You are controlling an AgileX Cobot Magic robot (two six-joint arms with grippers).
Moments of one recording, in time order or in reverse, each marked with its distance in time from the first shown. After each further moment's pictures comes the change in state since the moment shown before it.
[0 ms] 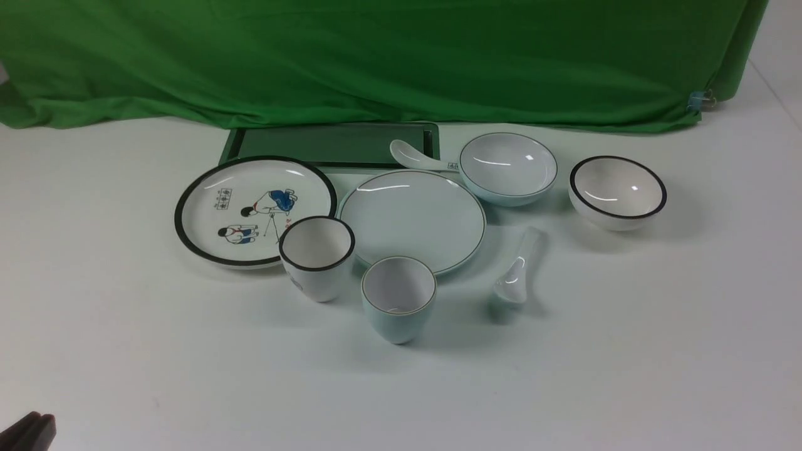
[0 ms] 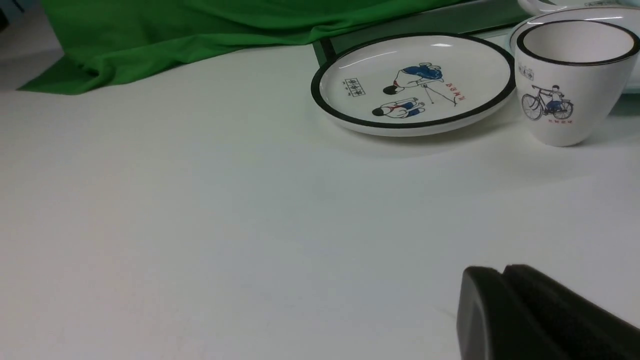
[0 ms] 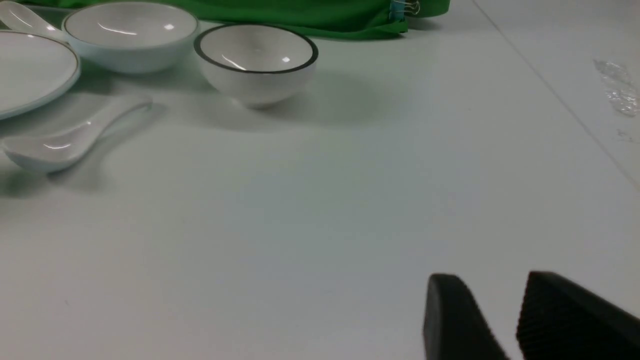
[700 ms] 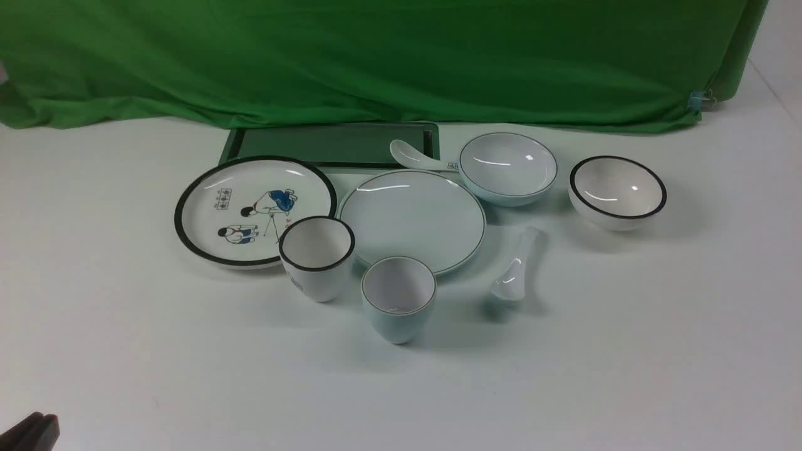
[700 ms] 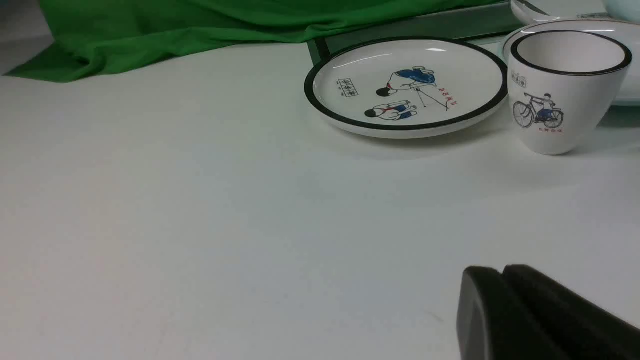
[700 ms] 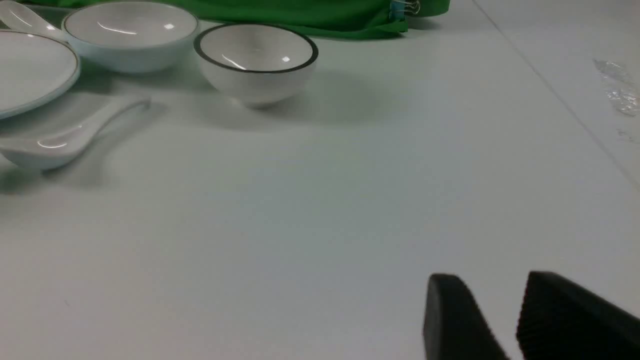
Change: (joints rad) right arm 0.000 0.000 0.000 0.000 0.000 0.000; left arm 0.000 0.000 0.000 -0.036 0.000 -0.015
